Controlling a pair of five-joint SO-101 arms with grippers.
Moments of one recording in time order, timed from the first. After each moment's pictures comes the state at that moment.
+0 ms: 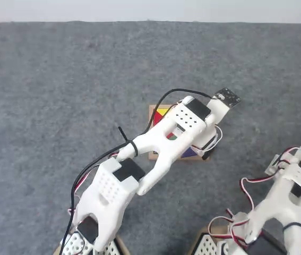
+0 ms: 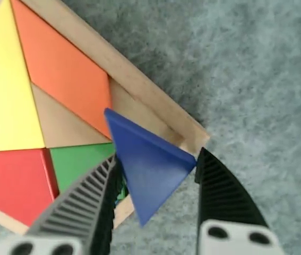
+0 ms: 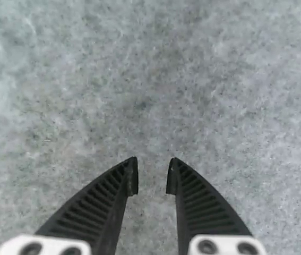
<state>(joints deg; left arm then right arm) 38.3 37.4 -19.2 81.8 3.6 37.3 -27.5 59.1 46.9 4.2</state>
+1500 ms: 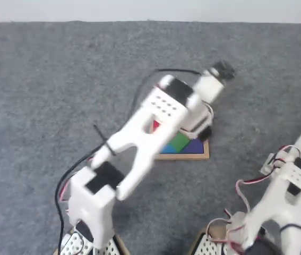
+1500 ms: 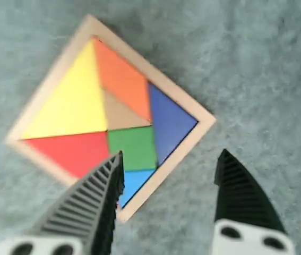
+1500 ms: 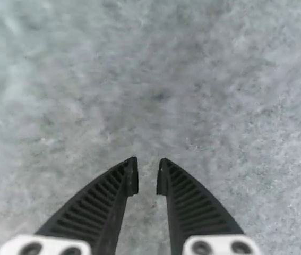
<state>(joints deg) 33.3 22.5 -22.0 89.1 -3.5 34.4 -29.6 59.1 50.0 4.4</state>
